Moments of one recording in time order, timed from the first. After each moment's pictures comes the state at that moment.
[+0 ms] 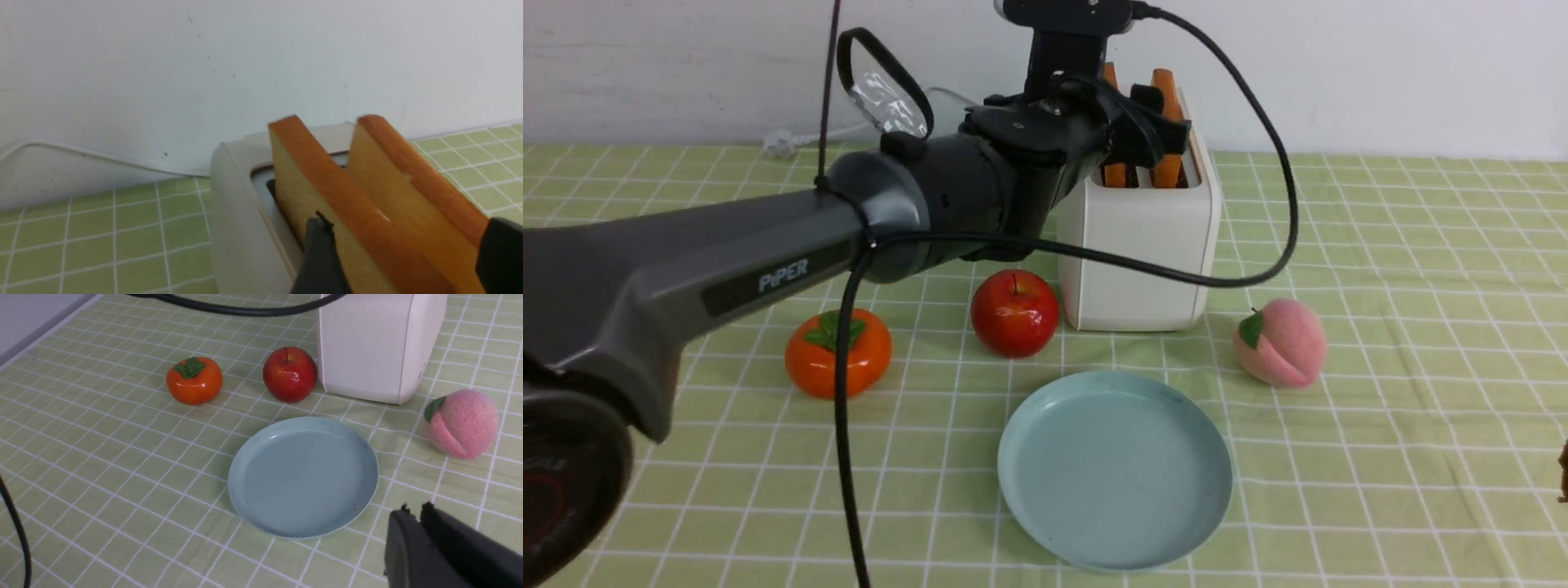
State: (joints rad) right arm 0.05 0.49 -0.65 0.71 0.80 -0.49; left arm -0.60 2.06 -1.73 -1.44 -0.34 1.29
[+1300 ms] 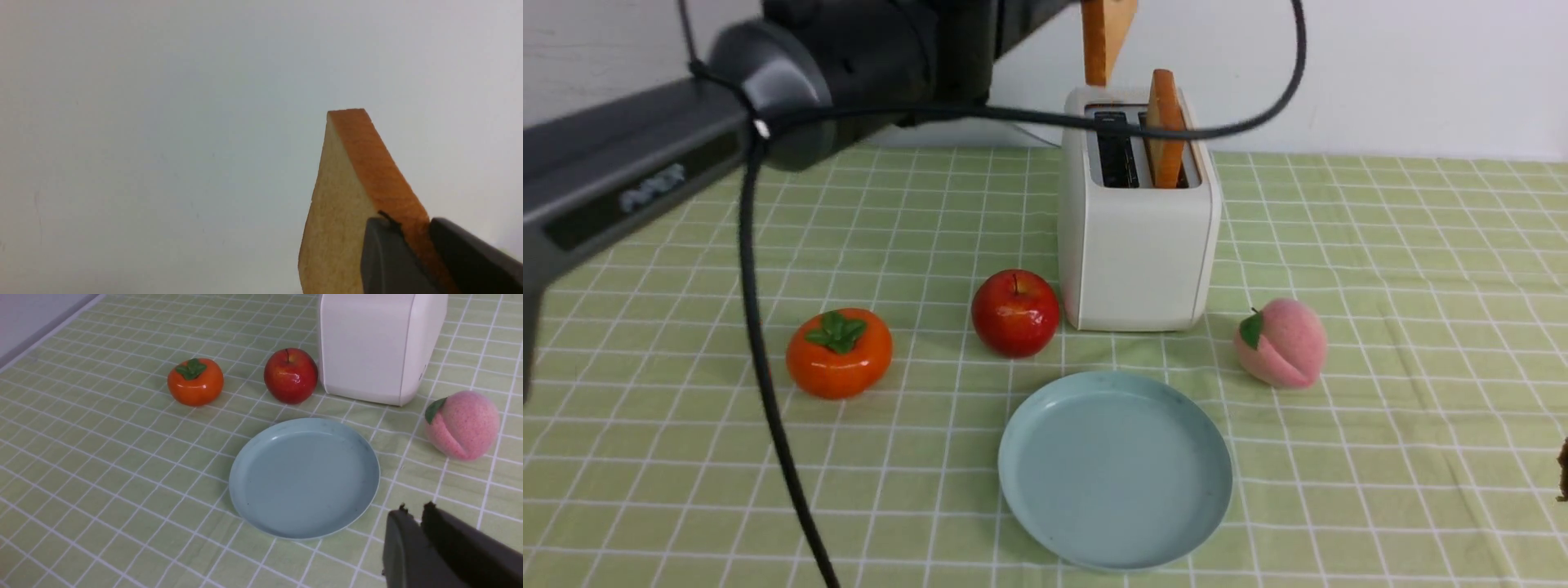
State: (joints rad) right arm 0.05 0.49 -0.65 0.72 0.80 -0.49; left arm -0.56 1.88 -1.85 -1.56 -0.22 1.44
